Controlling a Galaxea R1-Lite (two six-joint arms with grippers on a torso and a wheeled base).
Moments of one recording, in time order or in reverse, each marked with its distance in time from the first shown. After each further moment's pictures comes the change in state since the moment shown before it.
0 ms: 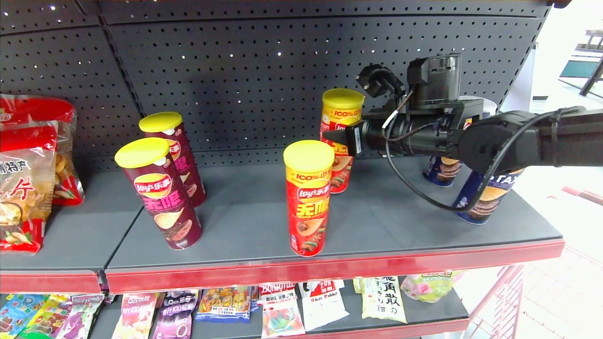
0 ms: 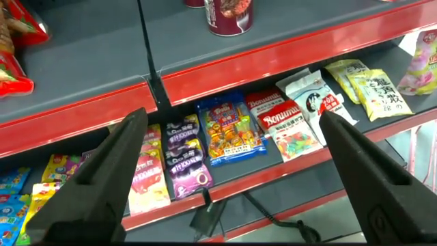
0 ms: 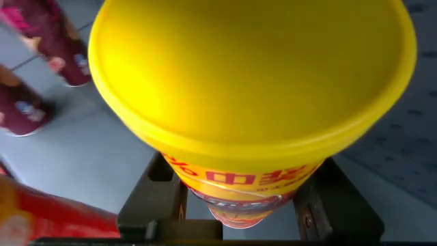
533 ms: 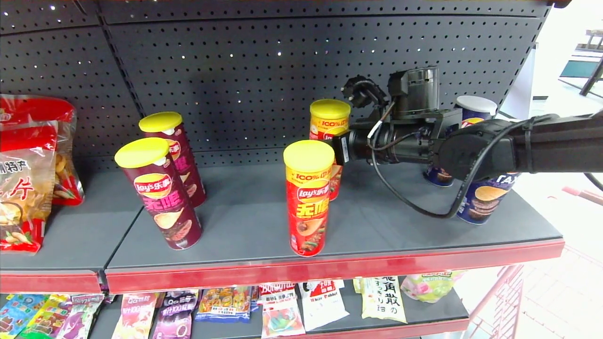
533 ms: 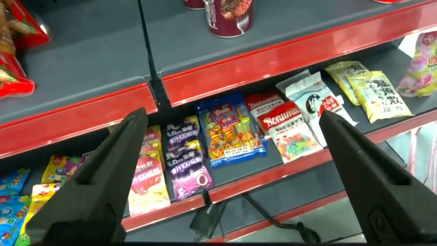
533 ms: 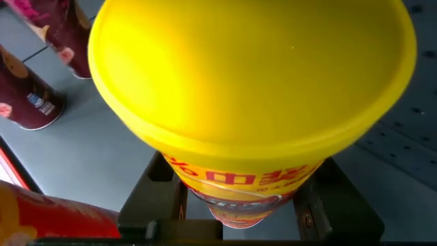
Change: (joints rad) left arm 0.000 -0.008 0.000 0.000 0.000 0.000; right arm 0.035 0.045 -0.013 -0.002 0.000 0.011
